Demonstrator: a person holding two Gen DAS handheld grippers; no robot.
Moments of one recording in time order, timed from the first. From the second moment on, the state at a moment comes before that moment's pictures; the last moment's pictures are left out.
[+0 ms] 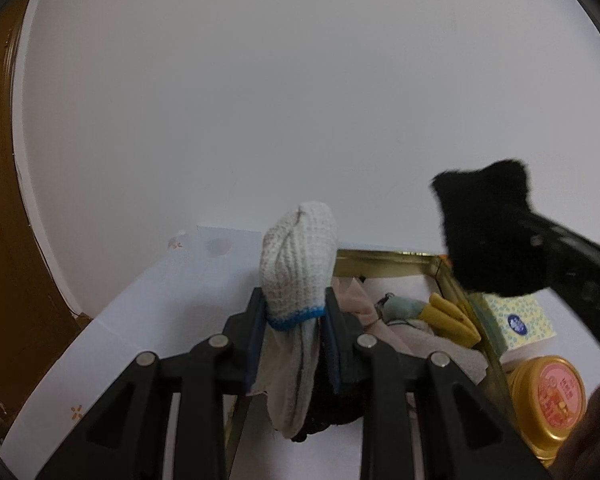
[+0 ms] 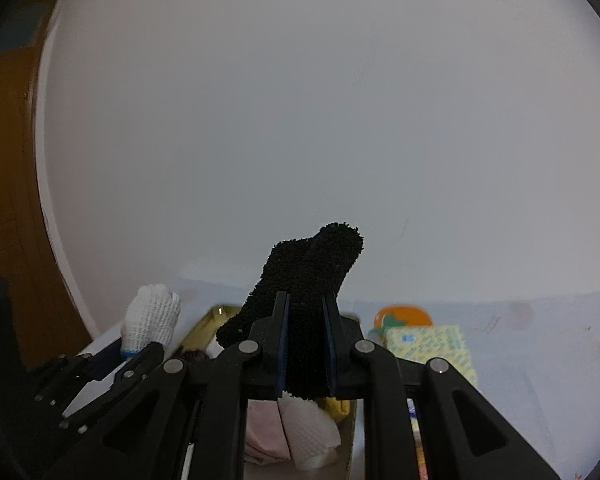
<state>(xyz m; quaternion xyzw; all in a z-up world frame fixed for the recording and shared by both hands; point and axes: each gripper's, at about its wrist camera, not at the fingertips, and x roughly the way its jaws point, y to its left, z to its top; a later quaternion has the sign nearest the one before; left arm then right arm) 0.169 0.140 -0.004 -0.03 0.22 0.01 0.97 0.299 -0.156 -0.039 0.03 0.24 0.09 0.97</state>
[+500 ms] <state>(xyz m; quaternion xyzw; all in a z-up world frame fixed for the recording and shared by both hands) 0.176 0.131 -0.015 -0.01 0.26 0.01 0.97 0.376 -0.171 -0.087 0.10 0.33 0.14 0.93</state>
